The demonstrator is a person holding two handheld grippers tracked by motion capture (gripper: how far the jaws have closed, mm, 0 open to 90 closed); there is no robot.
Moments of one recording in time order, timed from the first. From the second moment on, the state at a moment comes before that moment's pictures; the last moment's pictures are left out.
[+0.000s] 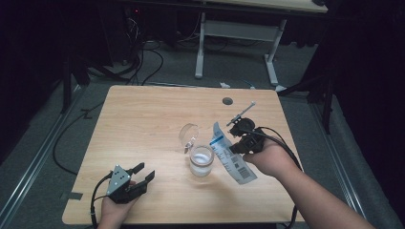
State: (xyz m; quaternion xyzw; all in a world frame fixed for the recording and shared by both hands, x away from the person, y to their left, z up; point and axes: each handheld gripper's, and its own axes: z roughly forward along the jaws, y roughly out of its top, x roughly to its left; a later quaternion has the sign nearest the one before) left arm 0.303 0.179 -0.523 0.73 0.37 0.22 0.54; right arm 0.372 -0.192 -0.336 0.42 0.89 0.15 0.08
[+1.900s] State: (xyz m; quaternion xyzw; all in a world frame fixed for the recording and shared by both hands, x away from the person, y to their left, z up) left arm 0.303 0.198 -0.522 0.71 0.39 0.23 0.55; right arm 0.409 -0.260 -0.388 0.50 0.83 0.17 0.16
